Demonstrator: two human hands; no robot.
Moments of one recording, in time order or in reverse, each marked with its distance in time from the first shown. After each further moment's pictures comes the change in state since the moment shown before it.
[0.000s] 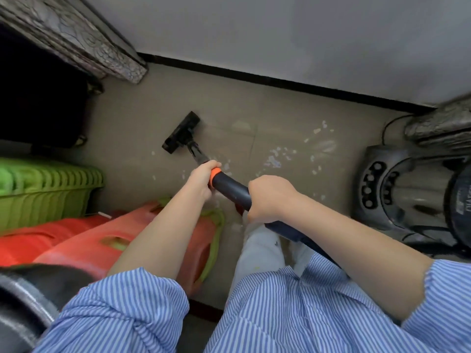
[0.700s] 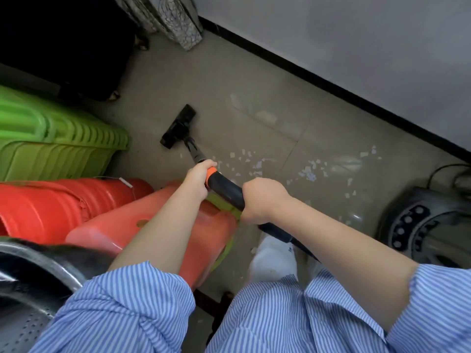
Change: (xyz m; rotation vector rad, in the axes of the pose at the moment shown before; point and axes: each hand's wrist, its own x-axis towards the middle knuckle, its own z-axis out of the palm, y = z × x) left_hand 0.081 0.039 -0.142 -0.251 0.114 -0.119; right_hand 0.114 -0.129 -0.022 -0.160 -0.118 -0.144
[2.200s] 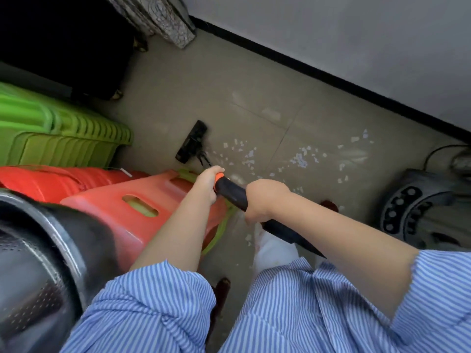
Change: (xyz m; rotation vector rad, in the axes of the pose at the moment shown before) left_hand -0.086 -0.093 0.059 0.075 0.023 -0.029; right_hand -0.080 0.068 0.055 0.043 -0.071 -0.002
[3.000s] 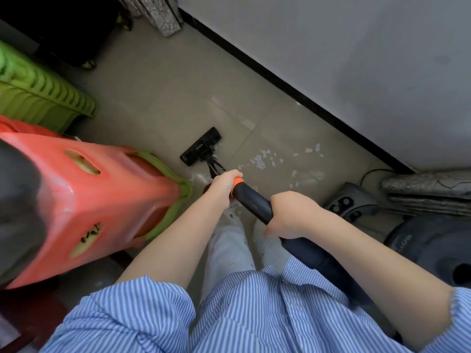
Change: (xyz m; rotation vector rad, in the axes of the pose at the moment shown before) left_hand -0.084 -0.116 0.117 -0.024 -0.109 0.000; right_hand -0.130 0.114 0.060 -0.040 0.000 0.149
